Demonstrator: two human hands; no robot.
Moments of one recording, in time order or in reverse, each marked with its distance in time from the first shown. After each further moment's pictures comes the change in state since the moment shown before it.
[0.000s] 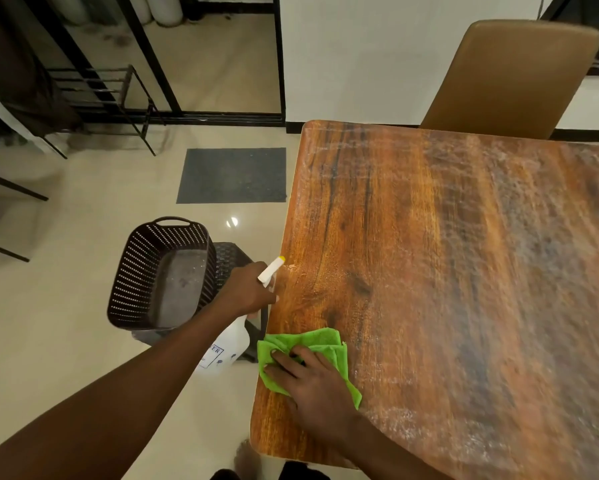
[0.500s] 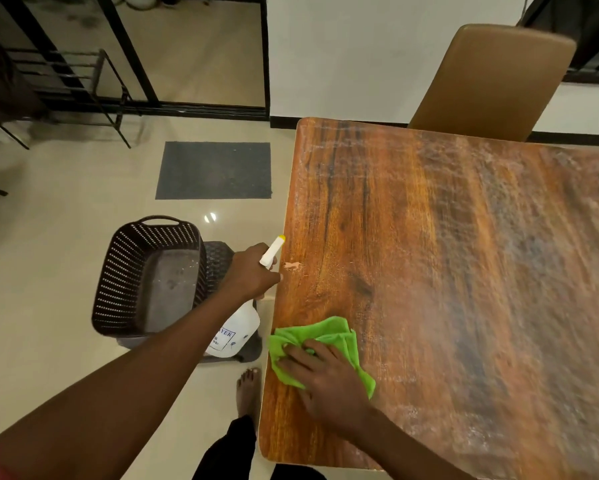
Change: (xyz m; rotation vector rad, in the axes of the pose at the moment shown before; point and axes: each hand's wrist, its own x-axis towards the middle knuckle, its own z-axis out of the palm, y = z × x) left_hand 0.023 -0.004 -0.013 -0.184 0.101 0.052; right_hand 0.005 0.007 -0.003 -0.060 -0.044 0.038
